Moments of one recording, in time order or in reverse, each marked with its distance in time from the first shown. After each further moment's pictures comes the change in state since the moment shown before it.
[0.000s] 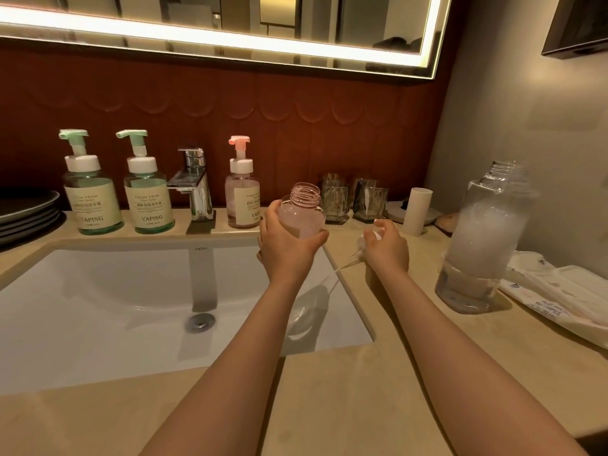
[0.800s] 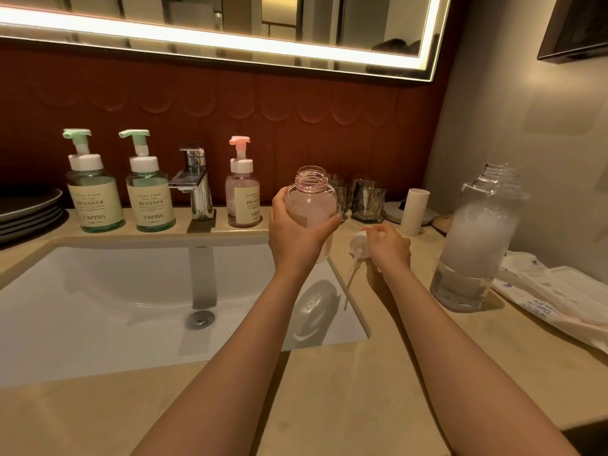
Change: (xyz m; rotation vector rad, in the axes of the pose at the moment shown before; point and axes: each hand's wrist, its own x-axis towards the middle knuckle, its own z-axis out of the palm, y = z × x) left_hand -0.005 0.019 0.001 -0.163 -0.047 0.073; right_hand 0.002 -0.004 -0.012 -0.053 -0.069 0.093
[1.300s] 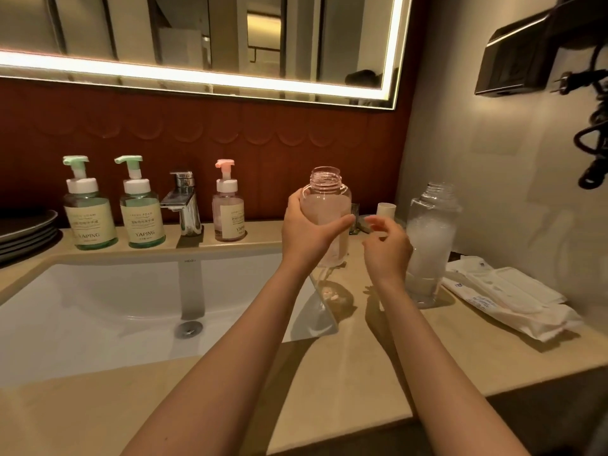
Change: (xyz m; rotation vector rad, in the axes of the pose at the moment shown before) left_hand -0.026 0.056 0.017 -0.079 -0.185 0.068; right_hand -0.060 -0.005 -0.067 0.327 0.239 -0.394
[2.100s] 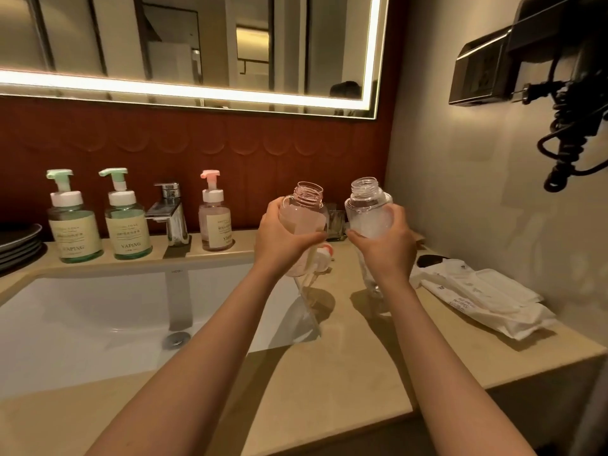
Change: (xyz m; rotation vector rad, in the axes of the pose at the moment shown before) left_hand 0.005 -0.002 -0.012 0.194 -0.055 -0.005; right_hand 0.014 -0.005 -0.028 -0.208 0.038 -0.086
